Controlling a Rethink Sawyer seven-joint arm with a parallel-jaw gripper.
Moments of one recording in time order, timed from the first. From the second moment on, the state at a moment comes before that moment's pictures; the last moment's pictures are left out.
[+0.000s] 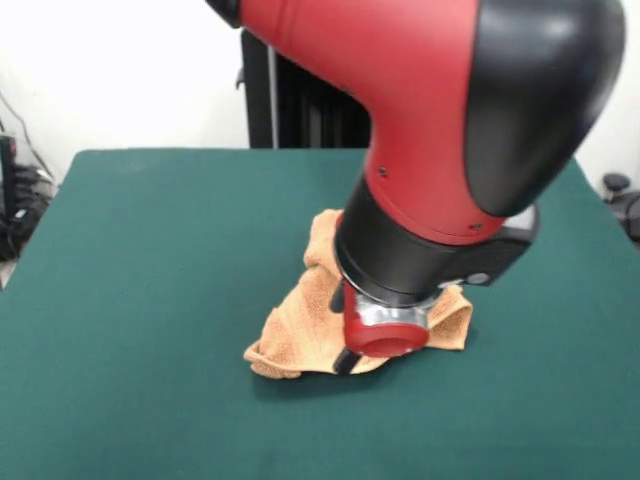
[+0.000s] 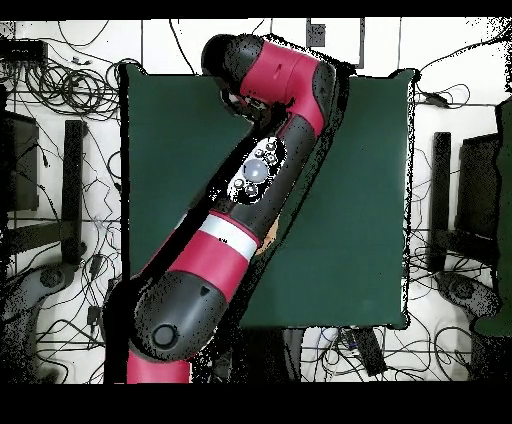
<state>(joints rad) 0.04 0.22 -1.21 0.57 0.99 1.32 2.81</state>
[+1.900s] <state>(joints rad) -0.02 0.25 -1.11 0.36 0.67 1.18 2.81</state>
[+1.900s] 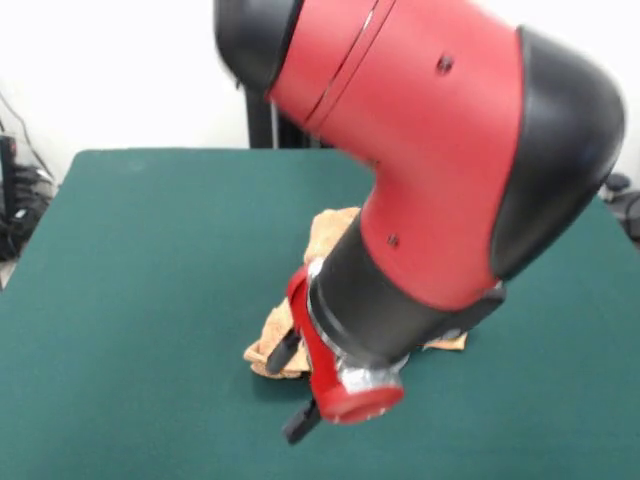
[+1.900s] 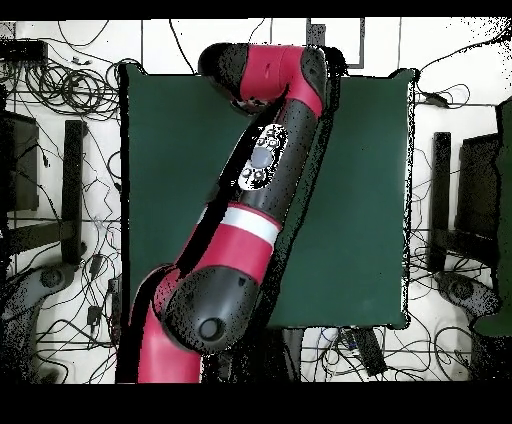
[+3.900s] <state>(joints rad) -0.10 0.27 -1.30 0.22 1.09 1.44 2.81</state>
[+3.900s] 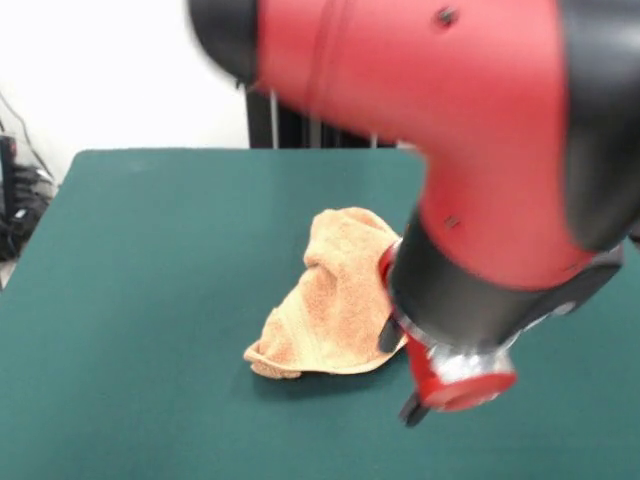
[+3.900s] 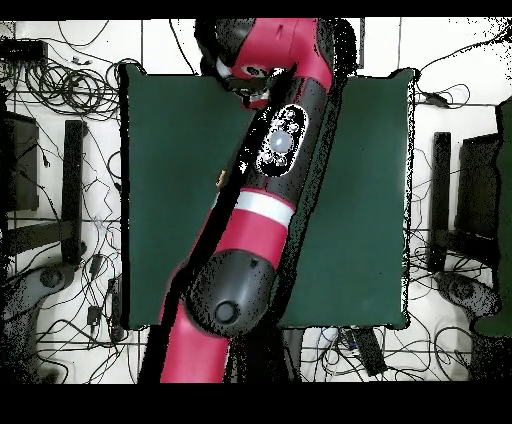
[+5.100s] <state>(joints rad) 0.11 -0.02 -0.92 0.71 0.61 1.16 2.81</state>
